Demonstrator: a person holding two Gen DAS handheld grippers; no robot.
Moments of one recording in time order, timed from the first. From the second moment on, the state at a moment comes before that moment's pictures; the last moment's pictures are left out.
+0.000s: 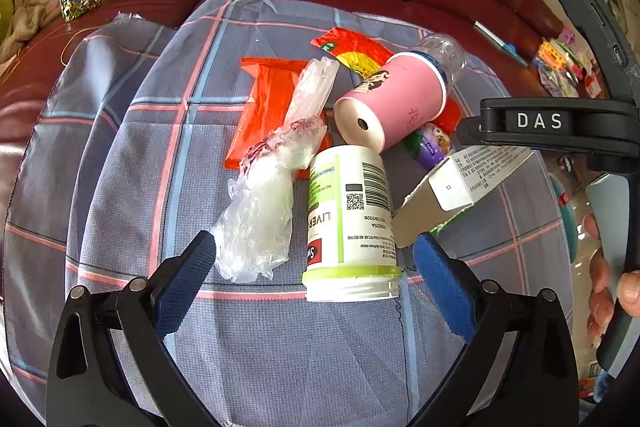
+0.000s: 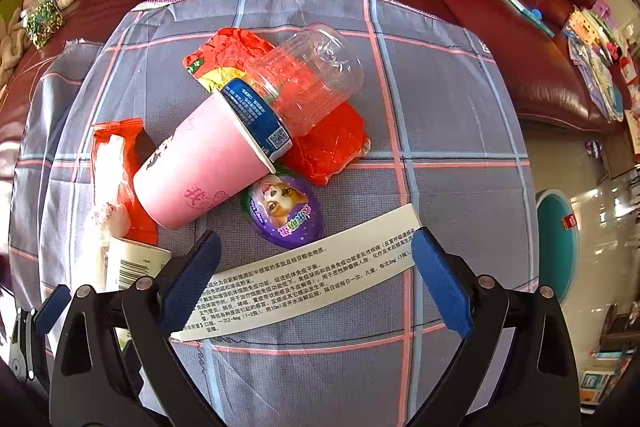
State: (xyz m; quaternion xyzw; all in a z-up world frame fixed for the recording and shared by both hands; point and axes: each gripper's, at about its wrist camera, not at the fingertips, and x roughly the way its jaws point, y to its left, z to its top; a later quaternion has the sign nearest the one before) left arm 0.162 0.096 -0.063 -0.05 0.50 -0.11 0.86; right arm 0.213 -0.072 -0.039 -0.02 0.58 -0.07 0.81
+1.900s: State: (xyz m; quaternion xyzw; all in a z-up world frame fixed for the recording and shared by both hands) left arm 0.077 0.041 -0.062 -0.02 0.53 -0.13 0.84; right arm 0.165 -0.170 -0.083 0.02 0.63 0.09 0.77
